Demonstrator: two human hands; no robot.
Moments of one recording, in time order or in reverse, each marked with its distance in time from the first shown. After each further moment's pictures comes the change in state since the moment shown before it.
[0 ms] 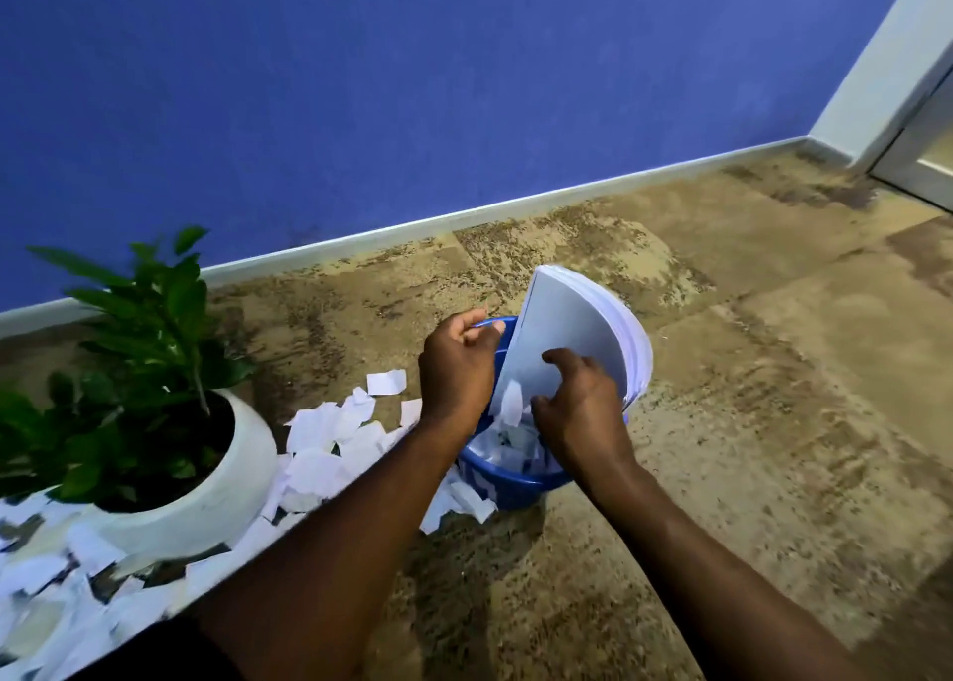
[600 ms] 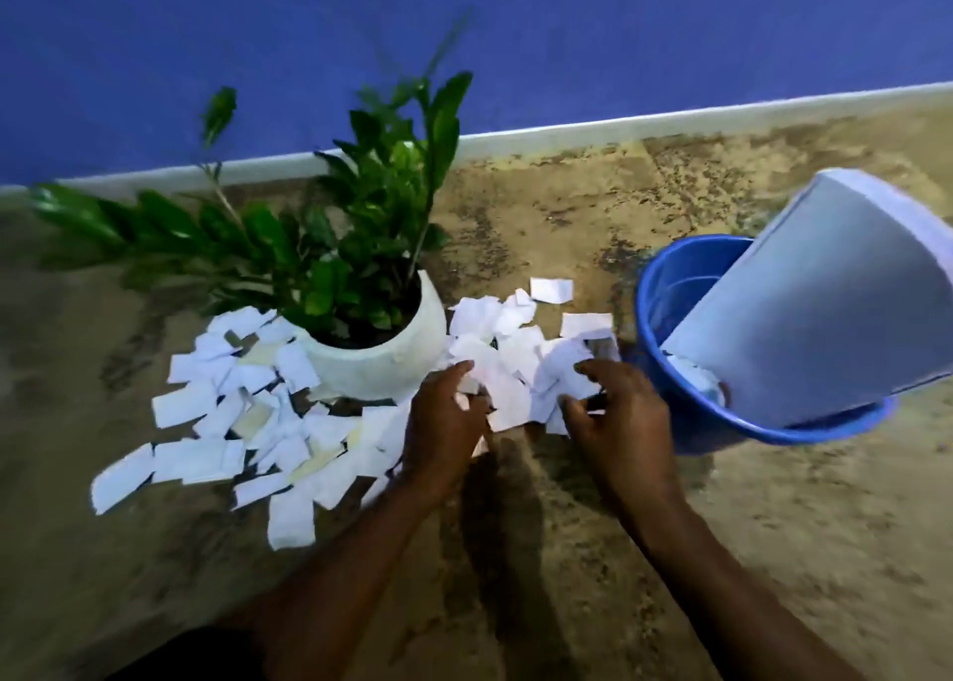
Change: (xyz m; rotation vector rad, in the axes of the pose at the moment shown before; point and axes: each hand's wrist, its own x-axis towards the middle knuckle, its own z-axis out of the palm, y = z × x) left_hand -0.066 -0.165 -0.185 0.507 0.164 -0.154; right_hand -0.089 -0.052 0.119 0.217 -0.198 -0.216
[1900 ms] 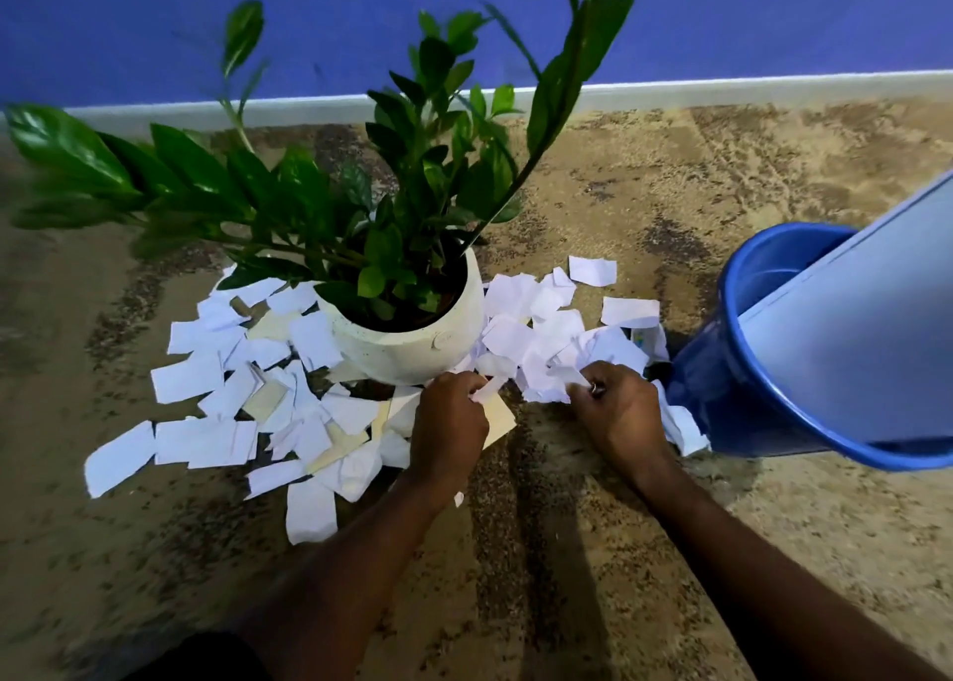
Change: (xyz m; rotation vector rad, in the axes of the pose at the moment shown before) left_hand 0.021 -0.049 -0.010 0.177 0.024 0.042; right_hand 0.038 0.034 0.087 -0.164 -0.135 0.079
